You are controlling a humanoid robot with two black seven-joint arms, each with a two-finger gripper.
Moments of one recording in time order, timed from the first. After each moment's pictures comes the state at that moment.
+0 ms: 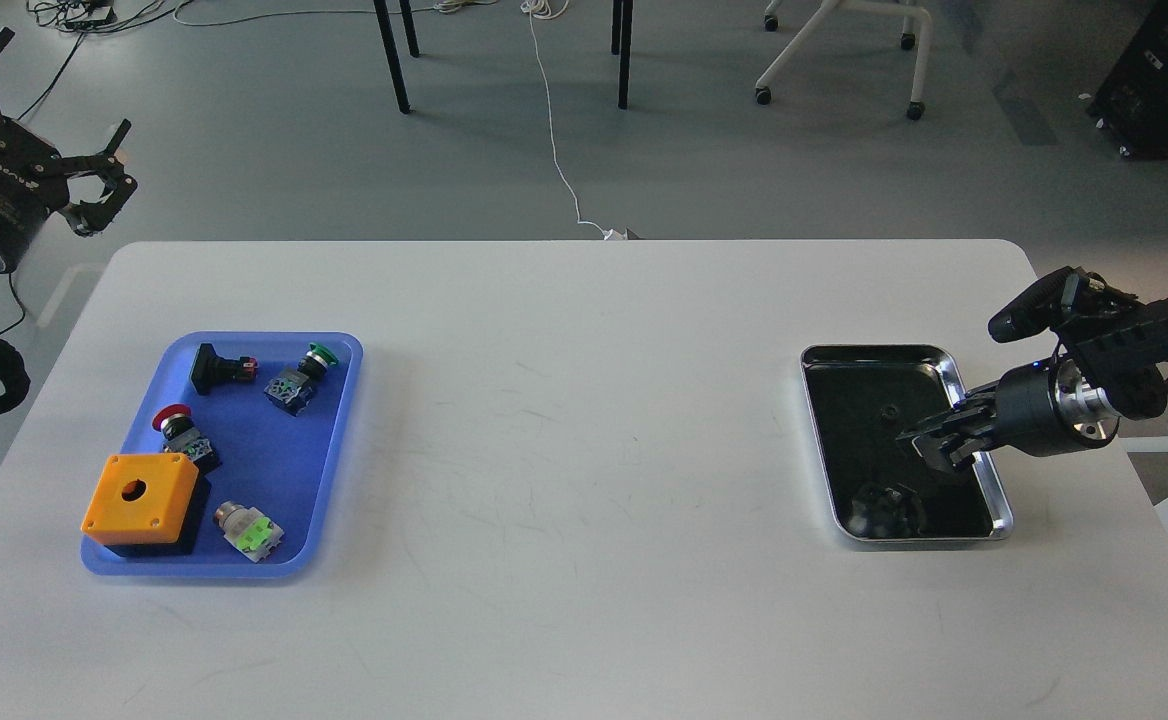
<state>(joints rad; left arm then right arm) -0.66 0.75 -0.79 -0.88 -0.22 -0.46 -0.26 1.51 -0.63 -1.02 1.13 -1.19 0.04 0.49</state>
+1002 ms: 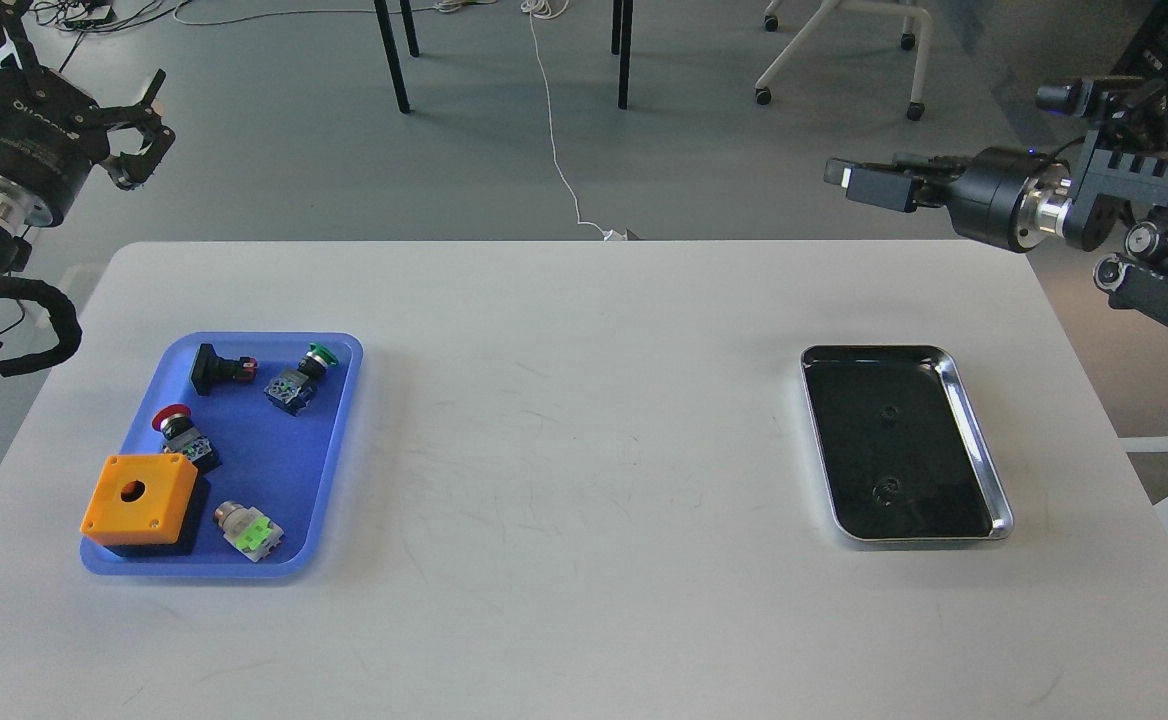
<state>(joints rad) -0.75 0.66 -0.81 -0.87 -0.21 -0.39 -0.25 1.25 -0.54 -0.06 0.71 -1.04 0.01 0.49</state>
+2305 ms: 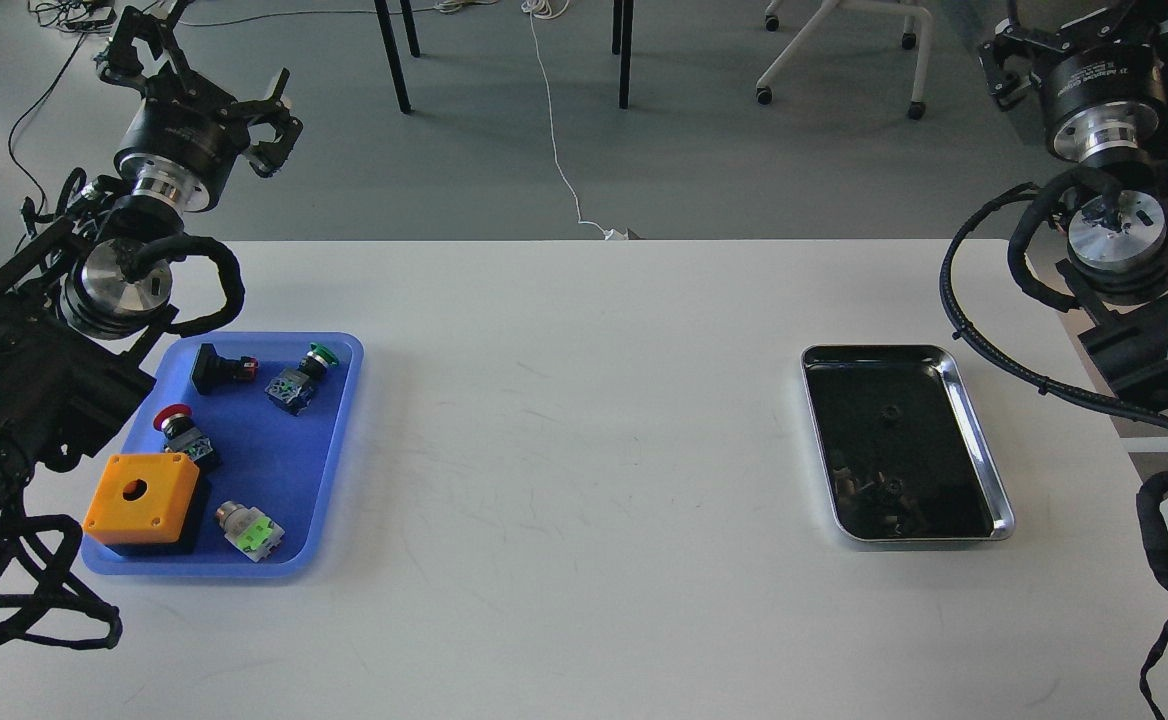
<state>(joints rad) -0.92 0.30 -0.81 -0.55 -0.22 -0.40 -0.26 0.97 -0.32 0.88 0.50 0.28 0.29 0.39</state>
